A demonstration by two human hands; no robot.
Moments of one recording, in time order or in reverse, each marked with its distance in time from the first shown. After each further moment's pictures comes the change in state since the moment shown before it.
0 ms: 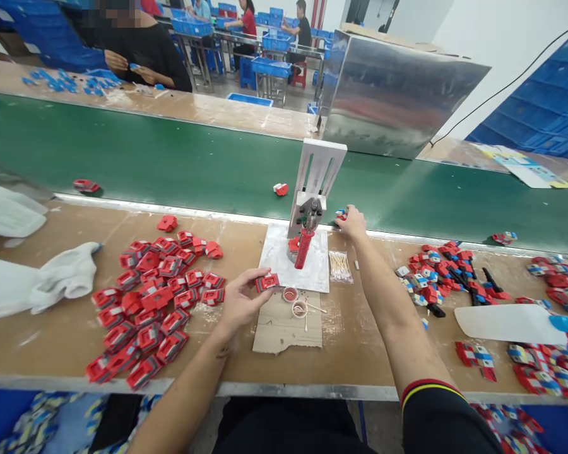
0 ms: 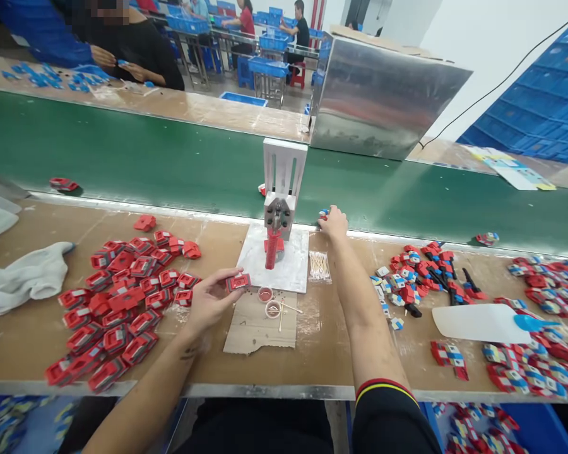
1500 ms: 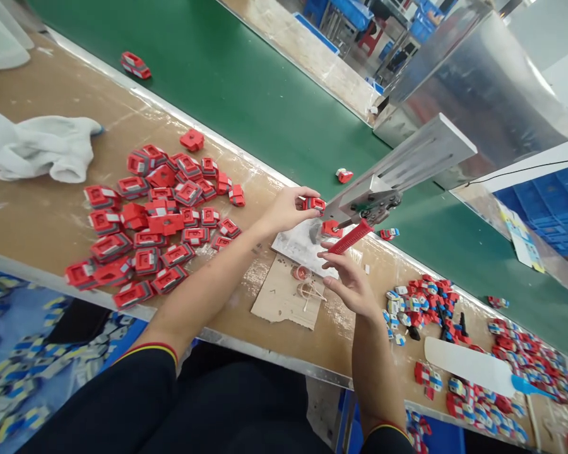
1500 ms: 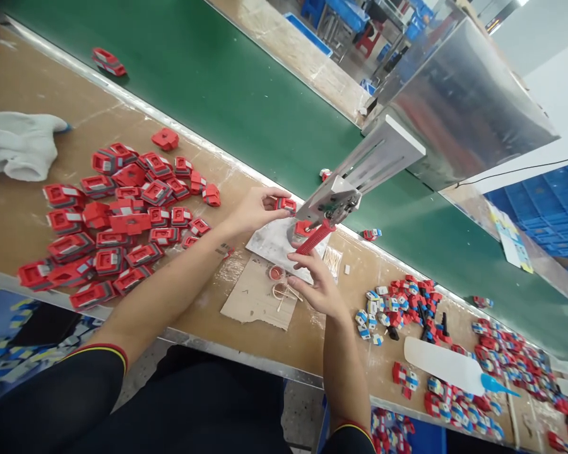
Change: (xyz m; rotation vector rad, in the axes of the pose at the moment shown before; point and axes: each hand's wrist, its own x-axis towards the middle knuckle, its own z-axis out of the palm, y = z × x) left_hand 0.117 0.008 0.024 -0.187 -0.139 -0.133; right_hand -0.212 -0.054 -0.041 0.603 -0.588 -0.704
